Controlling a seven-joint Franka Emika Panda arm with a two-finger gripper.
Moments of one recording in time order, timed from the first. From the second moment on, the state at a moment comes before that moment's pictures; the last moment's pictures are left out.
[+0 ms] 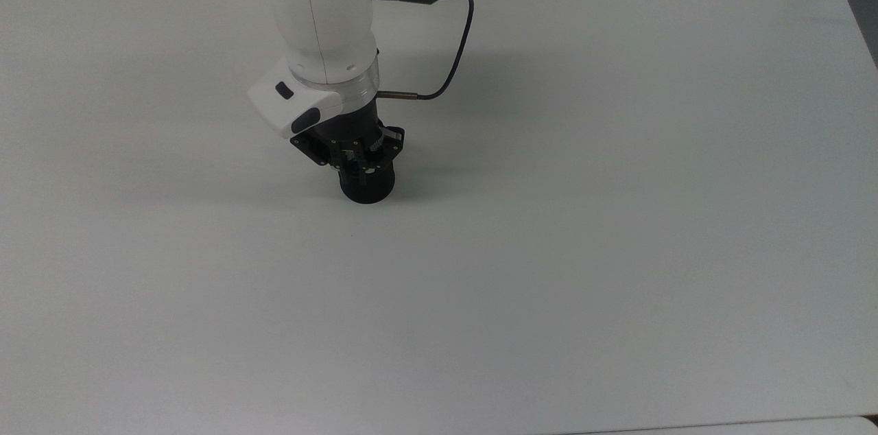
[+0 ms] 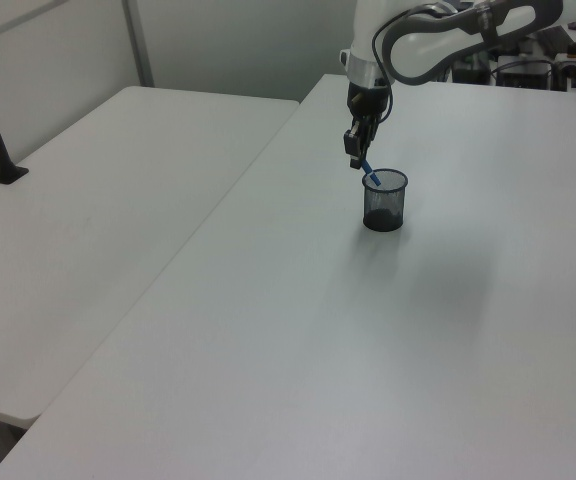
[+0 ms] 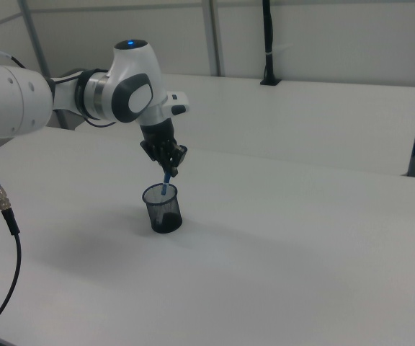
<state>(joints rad) 0.03 0.41 -0.01 -1.55 0.00 2.10 0.07</state>
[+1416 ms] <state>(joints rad) 0.13 0.29 -0.01 -1.44 0.10 1.78 0.07</state>
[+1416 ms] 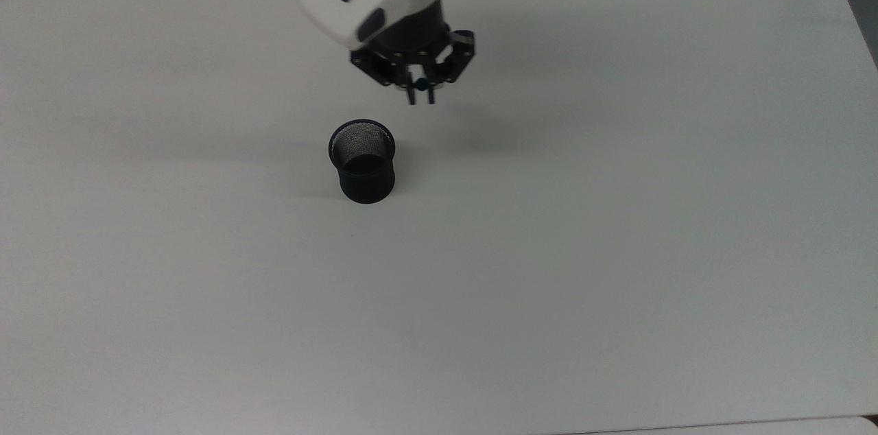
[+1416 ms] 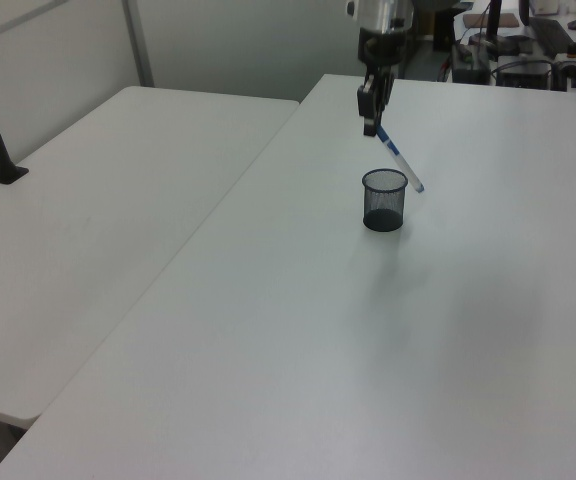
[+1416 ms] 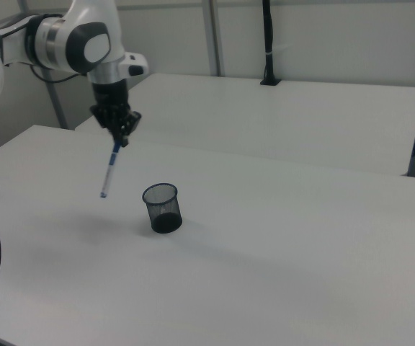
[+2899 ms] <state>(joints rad) 0.33 0.59 -0.02 -1.47 0.10 1.77 0.07</state>
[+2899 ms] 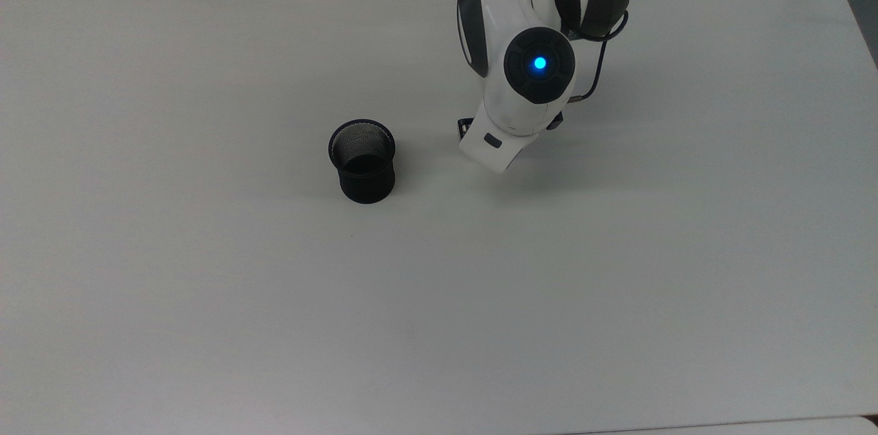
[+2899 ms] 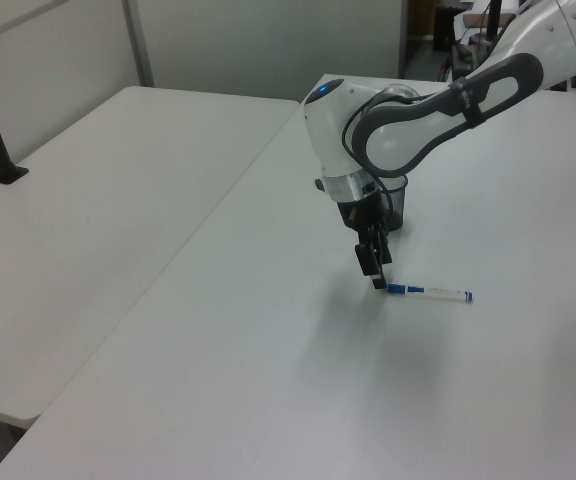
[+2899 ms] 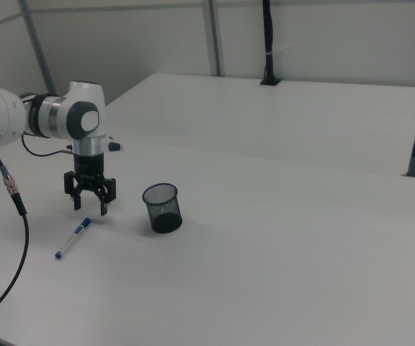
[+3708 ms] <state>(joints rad) 0.13 0.20 -0.04 -1.45 0.02 1.59 0.14</state>
